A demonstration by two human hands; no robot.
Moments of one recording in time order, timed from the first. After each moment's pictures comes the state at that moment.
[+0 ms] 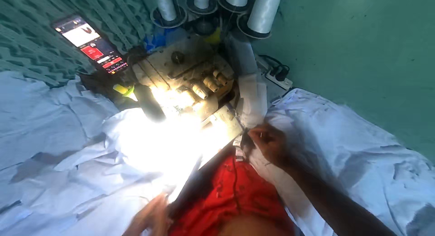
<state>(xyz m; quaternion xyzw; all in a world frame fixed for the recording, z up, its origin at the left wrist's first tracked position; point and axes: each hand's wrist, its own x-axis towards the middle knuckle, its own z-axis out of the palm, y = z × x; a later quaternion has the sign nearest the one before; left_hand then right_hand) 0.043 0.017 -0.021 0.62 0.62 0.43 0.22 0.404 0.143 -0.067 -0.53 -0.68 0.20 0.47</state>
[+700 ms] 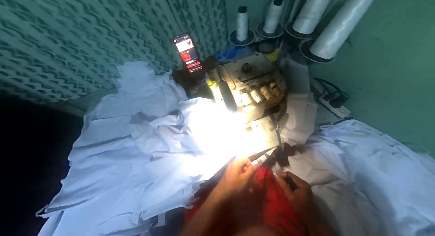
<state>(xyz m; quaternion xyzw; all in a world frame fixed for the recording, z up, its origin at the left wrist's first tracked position) 0.138 0.092 -0.064 0.51 0.51 0.29 0.63 0.380 0.063 -0.114 -0.55 -0.64 0.34 0.40</state>
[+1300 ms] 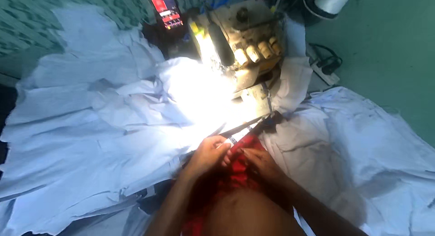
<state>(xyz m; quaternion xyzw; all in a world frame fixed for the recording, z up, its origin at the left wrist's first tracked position) 0.096 0.069 -0.074 0.43 0.53 0.27 0.68 0.335 0.050 -0.102 -0.48 -0.54 0.64 0.27</state>
